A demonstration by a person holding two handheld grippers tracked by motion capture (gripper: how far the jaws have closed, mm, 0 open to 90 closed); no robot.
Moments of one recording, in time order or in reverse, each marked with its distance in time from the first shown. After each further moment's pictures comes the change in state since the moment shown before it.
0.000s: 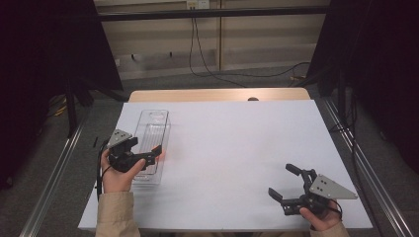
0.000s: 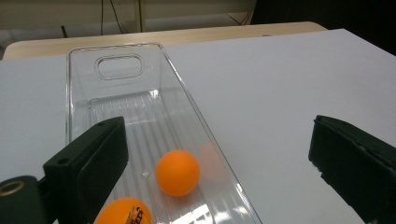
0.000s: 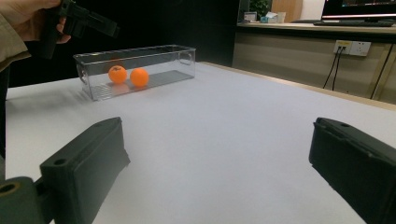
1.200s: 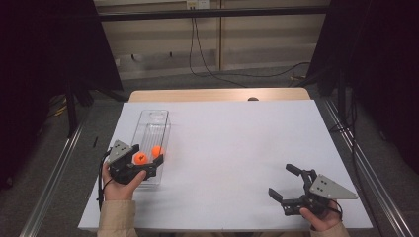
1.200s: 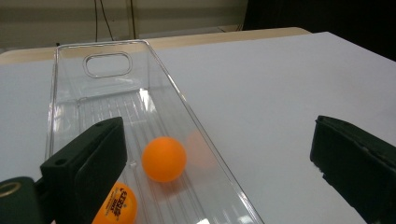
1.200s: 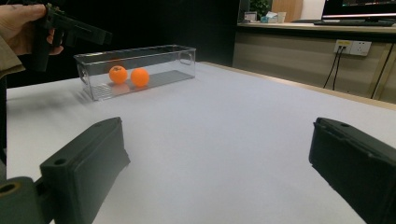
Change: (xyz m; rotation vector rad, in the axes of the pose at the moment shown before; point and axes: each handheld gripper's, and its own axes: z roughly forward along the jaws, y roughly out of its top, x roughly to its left) left arm -0.008 -0.026 -0.009 -0.077 -0.022 0.041; right arm 0.000 0.000 -0.001 0.000 0.000 0.003
